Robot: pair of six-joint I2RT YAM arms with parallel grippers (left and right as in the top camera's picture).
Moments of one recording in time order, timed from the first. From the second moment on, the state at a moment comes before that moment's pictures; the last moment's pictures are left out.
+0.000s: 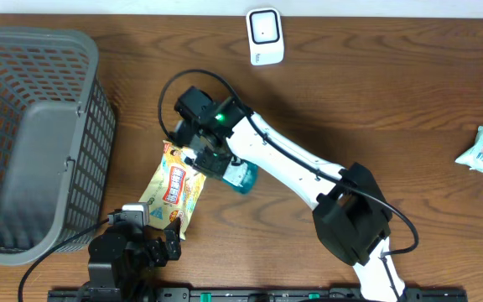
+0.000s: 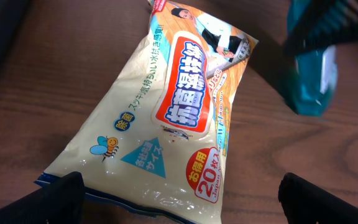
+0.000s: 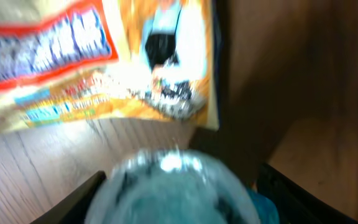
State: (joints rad) left arm -0.05 0.00 0.26 -0.95 0.17 -0.17; right arm 0.84 2.16 1.86 -1.07 -0.07 -0.32
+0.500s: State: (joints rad) left arm -0.05 0.00 0.26 -0.95 0.17 -0.17; right arm 0.77 2.16 1.88 -0.86 0.05 -0.05
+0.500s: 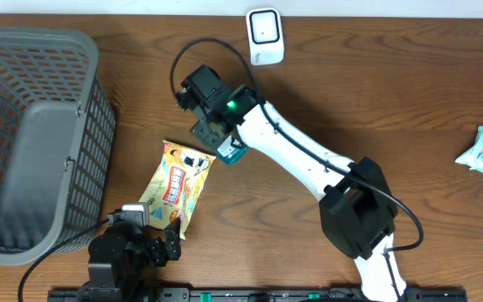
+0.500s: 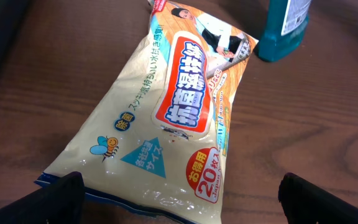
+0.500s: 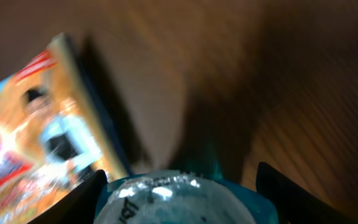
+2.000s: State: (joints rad) left arm -0.05 0.00 0.26 -0.95 0.17 -0.17; right arm 0.74 2.22 1.88 -0.47 0.18 0.21
